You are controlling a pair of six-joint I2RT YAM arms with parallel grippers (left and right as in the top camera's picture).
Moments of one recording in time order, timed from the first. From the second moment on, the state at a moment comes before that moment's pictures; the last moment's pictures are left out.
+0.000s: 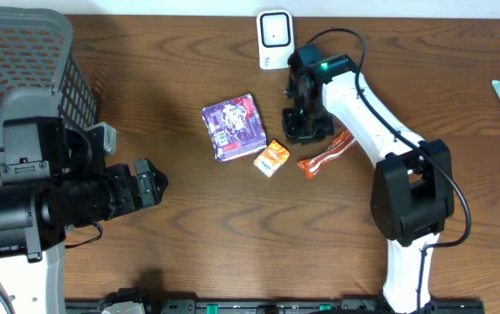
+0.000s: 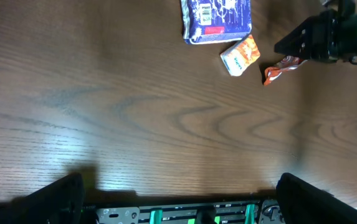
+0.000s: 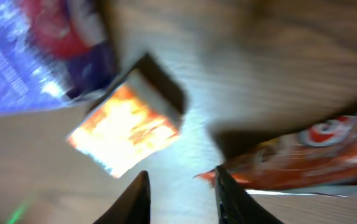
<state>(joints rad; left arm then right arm) 0.12 1.10 1.48 -1.58 0.39 -0.17 0.39 2.13 1.77 -1.21 -0.23 0.25</state>
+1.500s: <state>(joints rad) 0.12 1.10 1.48 -1.58 0.38 -0.17 0.50 2.13 1.73 -1.24 -0.25 0.05</state>
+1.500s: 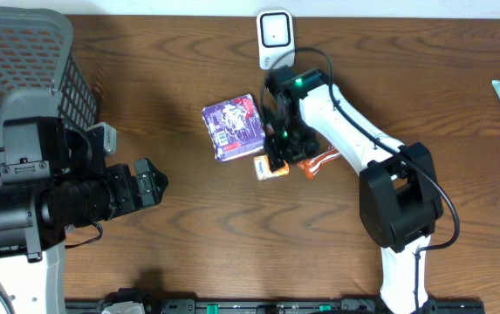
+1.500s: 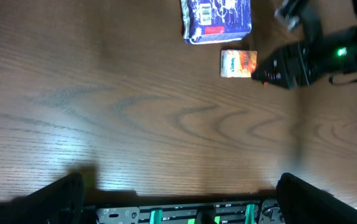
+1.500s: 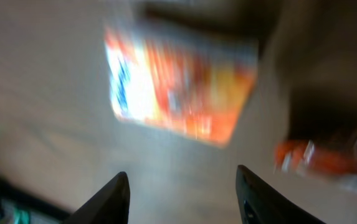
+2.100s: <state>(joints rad) 0.12 1.10 1.48 -1.58 0.38 -0.17 0.49 2.13 1.59 -1.02 -0.27 -0.02</state>
